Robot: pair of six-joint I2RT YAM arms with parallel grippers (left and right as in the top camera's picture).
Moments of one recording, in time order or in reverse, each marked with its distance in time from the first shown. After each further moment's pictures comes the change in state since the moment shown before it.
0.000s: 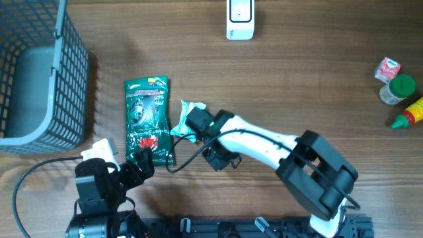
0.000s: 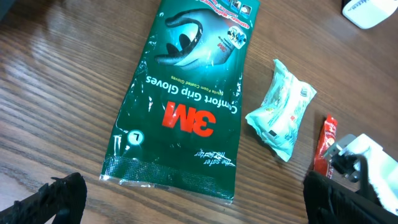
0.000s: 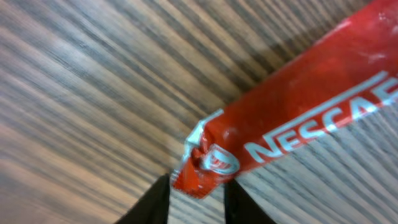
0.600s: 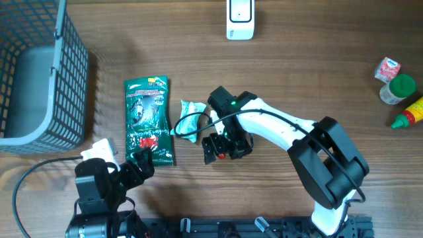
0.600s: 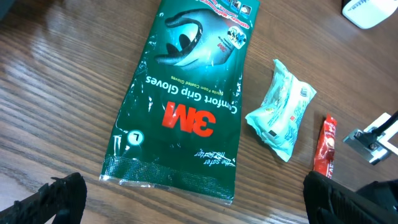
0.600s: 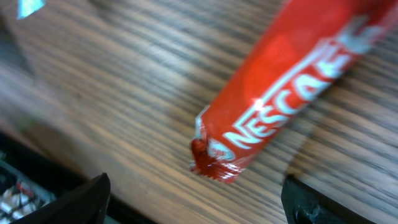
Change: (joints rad) left arm 0.000 0.000 0.000 0.000 0.000 0.000; right arm -0.175 -0.012 -0.009 0.006 -0.335 0.203
